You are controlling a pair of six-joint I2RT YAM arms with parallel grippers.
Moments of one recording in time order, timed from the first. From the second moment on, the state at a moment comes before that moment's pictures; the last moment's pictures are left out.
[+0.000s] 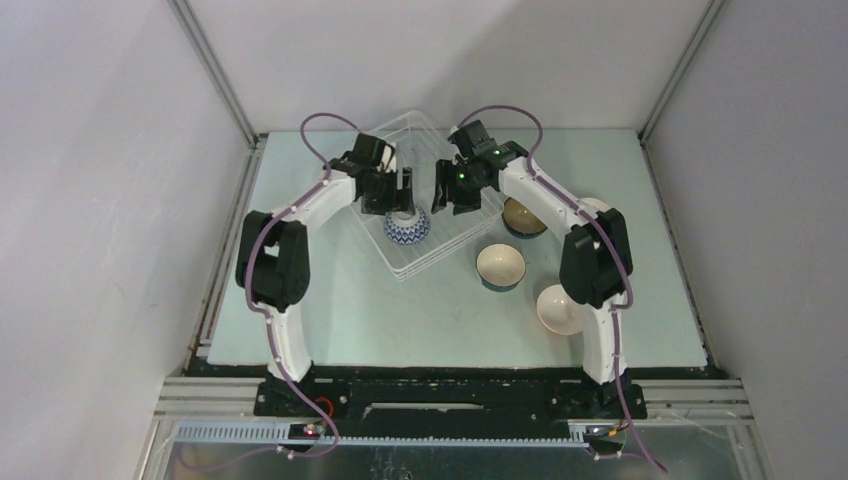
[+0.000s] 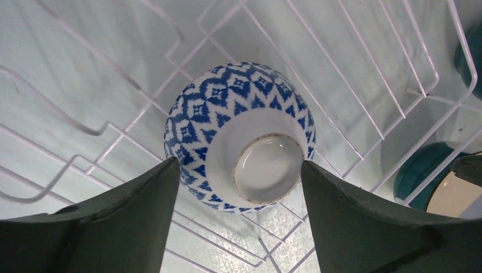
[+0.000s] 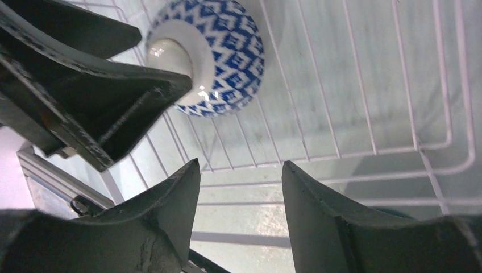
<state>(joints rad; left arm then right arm) -0.35 1.95 1.55 -0.60 0.18 -0.27 0.53 2.05 1.85 -0.78 -0.22 0.50</state>
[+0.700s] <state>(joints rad) -0.36 1.89 1.43 -0.49 0.21 -0.29 0.48 2.18 1.83 -0.63 -0.41 0.67</state>
